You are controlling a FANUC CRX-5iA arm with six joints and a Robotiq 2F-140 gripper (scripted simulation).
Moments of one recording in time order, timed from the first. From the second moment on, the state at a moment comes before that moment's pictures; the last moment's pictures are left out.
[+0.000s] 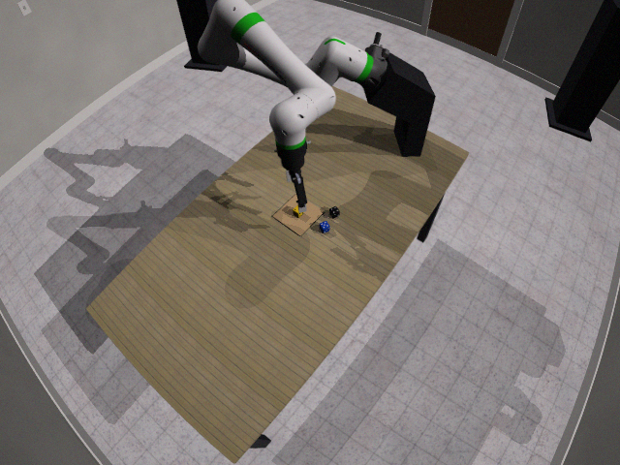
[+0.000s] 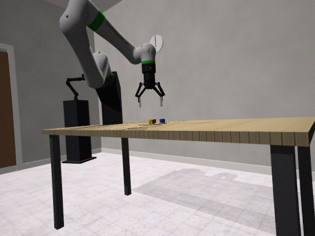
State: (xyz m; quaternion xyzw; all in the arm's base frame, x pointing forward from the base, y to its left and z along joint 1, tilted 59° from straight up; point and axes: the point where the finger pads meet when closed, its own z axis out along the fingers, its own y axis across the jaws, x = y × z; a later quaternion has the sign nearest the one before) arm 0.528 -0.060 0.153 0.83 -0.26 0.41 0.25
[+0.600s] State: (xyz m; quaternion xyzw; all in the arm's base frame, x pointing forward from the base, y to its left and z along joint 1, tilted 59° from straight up) arm 0.528 -0.060 0.153 0.73 -0.48 0.47 0.13
